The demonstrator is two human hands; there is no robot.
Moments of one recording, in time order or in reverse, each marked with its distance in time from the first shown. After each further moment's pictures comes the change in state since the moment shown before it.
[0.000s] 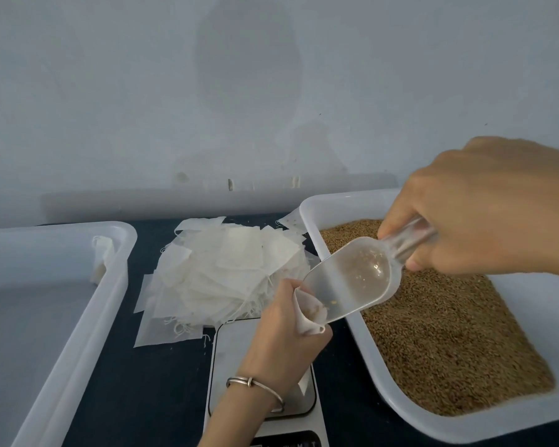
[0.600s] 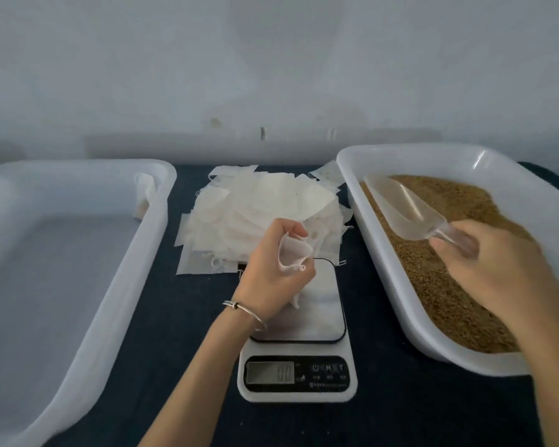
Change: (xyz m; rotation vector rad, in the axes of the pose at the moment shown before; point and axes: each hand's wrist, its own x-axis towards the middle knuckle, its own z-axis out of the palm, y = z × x) left_hand -0.009 -0.039 -0.039 -0.147 0.067 0.023; right_hand -0.021 -0.008 0.162 0.609 0.219 0.596
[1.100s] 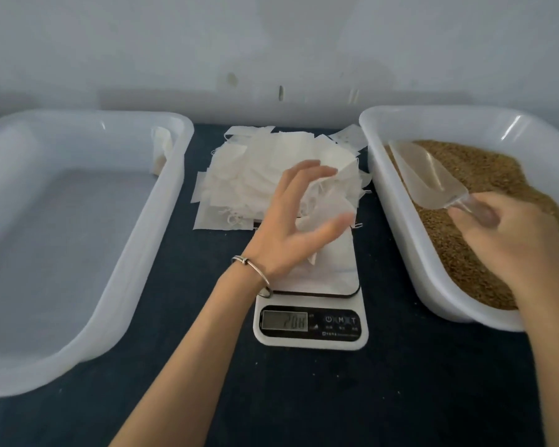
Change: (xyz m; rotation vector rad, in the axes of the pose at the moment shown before) left_hand -0.015 0.016 -0.010 0.087 -0.062 0.178; right_hand -0.006 0.004 0.019 0.109 0.032 0.051
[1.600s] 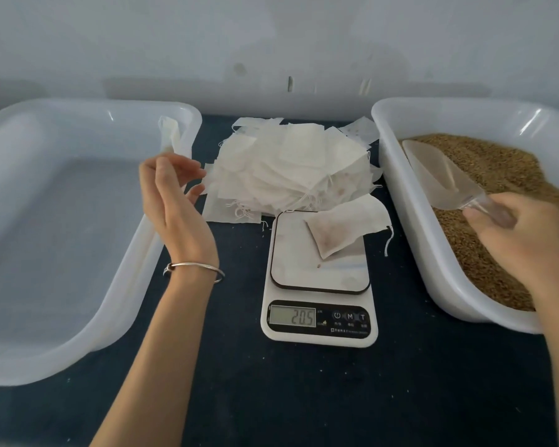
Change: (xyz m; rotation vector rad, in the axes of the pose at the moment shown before) left_hand -0.016 -0.017 -0.057 -0.361 1.021 -0.073; right_hand 0.004 0.009 0.007 -0.016 0.008 0.018
